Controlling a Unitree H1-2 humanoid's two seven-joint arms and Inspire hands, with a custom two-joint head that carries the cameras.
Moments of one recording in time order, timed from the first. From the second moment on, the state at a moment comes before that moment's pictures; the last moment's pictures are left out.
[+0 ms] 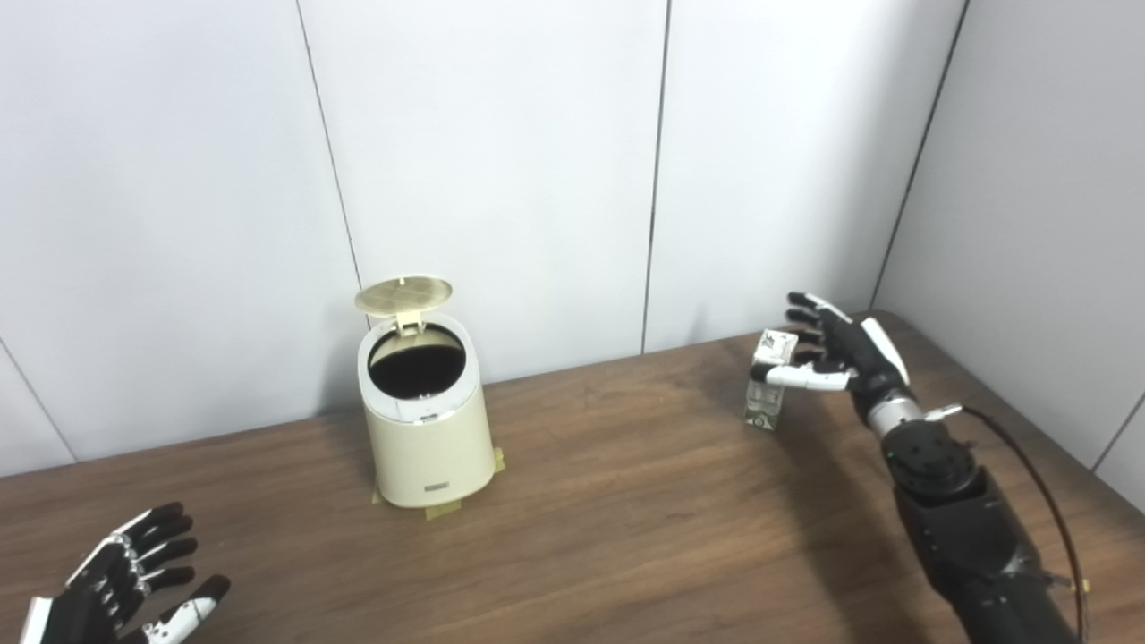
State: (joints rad) left arm -0.13 0.25 0.13 0.08 -0.03 -0.13 -0.09; right arm -0.45 -0.46 -0.21 0.49 -0.06 0.02 0.00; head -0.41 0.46
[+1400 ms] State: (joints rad) left arm -0.11 0.24 0.12 -0.01 0.09 0.00 -0.07; right arm -0.69 -0.32 -0.17 1.02 -0.16 -0.16 -0.58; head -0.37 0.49
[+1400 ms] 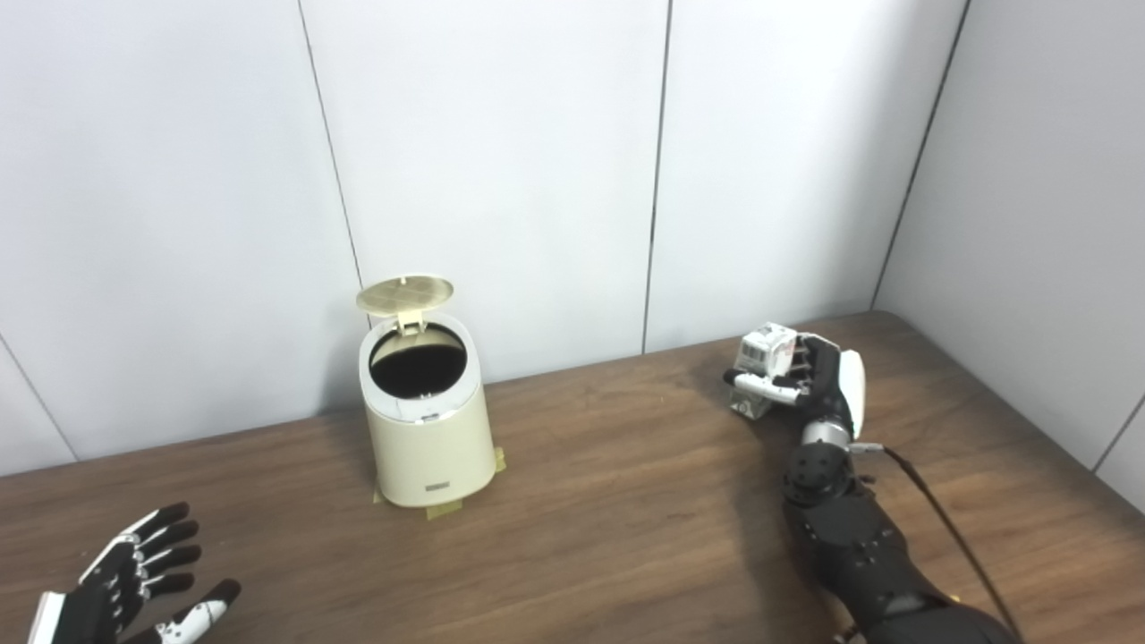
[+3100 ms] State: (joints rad) left arm -0.14 0.15 0.03 0.07 0.13 -0.09 0.00; right arm -0.69 0.00 0.01 0.31 -0.23 0.06 -0.29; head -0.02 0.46
